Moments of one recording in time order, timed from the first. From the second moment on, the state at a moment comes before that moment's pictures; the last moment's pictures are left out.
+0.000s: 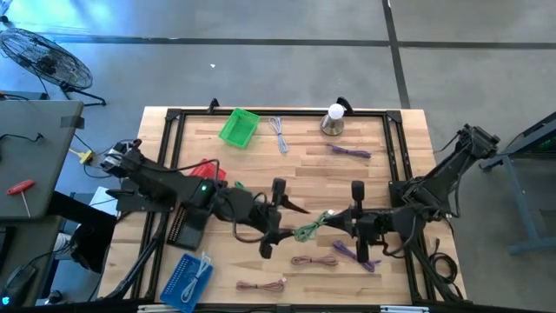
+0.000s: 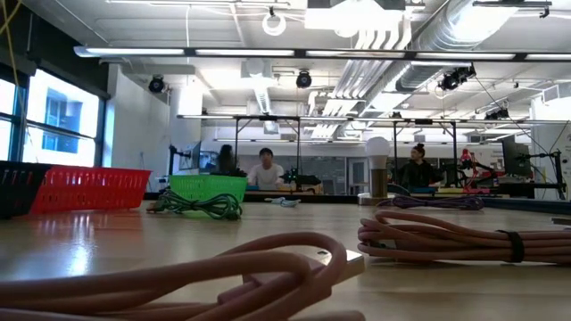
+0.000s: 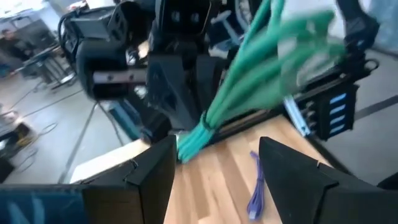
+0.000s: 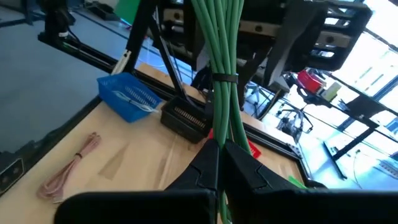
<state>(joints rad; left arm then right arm) -0.39 1.63 1.58 -0.13 -0.28 0.31 0.70 1.19 1.05 -0.12 0.68 -0.27</state>
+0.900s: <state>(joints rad) -0.33 1.65 1.58 -0.09 -0.18 0.39 0.58 1.19 1.05 -0.14 0.51 -0.24</state>
